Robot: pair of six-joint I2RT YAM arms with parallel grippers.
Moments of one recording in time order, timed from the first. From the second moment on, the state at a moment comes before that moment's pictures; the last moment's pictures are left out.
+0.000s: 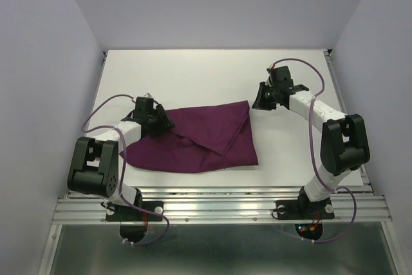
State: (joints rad) left arm -0.18 1.47 0.69 -0.14 0.12 -0.68; right arm 0.26 1.69 1.19 -0.39 -0.18 0.45
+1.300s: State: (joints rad) left arm -0.11 1.54 0.88 -0.17 0.09 -0.65; right arm 0.59 1.45 0.98 -0.40 -0.18 0.66
